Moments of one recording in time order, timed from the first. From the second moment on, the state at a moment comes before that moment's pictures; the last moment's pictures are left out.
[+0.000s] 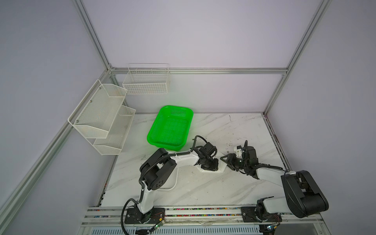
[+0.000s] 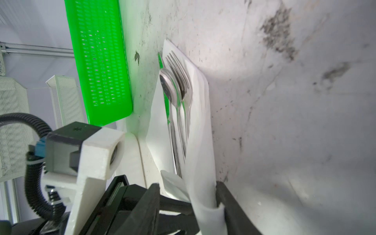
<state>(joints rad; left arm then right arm) -0.87 1.98 1.28 -0.33 0.37 -0.65 0.24 1.35 0.41 0.24 -0.60 0.96</state>
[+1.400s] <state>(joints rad) -0.87 1.98 1.28 -0.33 0.37 -0.66 0.29 1.40 0.37 0.35 -0.52 1.01</state>
